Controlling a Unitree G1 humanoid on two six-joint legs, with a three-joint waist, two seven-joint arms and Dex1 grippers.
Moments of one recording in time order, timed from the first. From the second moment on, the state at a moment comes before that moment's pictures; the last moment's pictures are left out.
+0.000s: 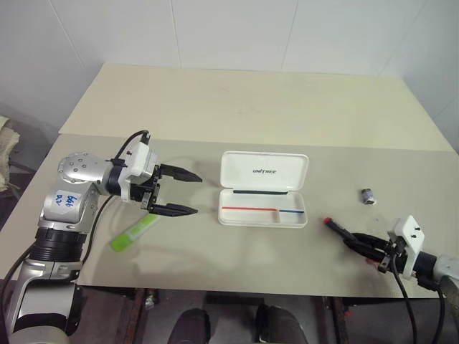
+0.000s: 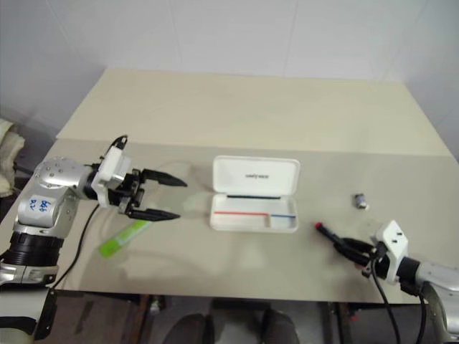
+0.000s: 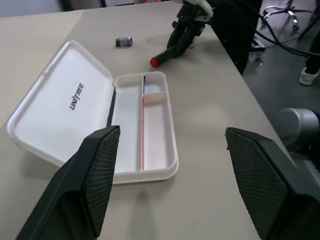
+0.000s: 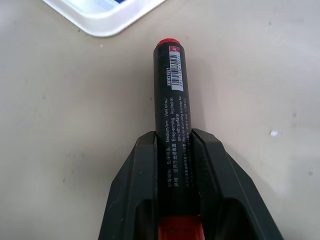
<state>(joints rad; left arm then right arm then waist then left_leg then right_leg) -0.61 0.73 -0.01 0.12 -0.43 0.18 -1.45 0.14 -0.77 -0.32 0.06 0.40 0.16 1.08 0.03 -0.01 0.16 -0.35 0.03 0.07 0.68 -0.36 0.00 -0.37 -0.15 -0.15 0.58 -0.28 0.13</state>
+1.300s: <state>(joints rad) -0.42 0.70 0.03 0.13 -0.37 0.09 -1.22 -0.68 -0.54 0.22 0.46 0.13 -0.11 1.27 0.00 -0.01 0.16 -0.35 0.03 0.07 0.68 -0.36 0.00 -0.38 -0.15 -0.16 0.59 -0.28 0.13</state>
